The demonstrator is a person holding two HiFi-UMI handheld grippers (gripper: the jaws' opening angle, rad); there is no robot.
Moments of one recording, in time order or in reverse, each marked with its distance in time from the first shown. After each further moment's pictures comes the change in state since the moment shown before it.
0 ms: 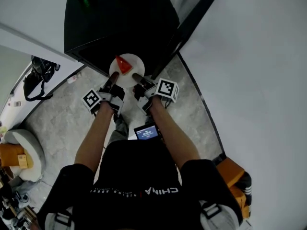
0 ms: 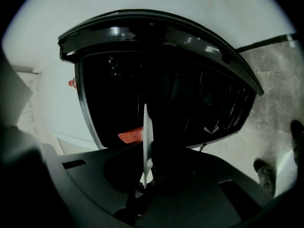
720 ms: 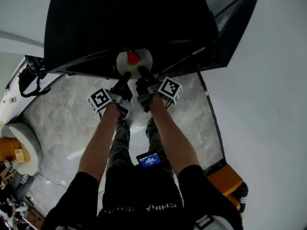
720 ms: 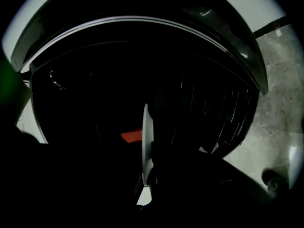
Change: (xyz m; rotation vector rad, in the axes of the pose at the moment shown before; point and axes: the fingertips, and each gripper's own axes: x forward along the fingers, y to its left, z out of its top) left arm -0.014 -0.064 -0.012 0.006 0.178 -0.008; right arm 0.018 0.061 -0.001 0.020 -0.216 -0.110
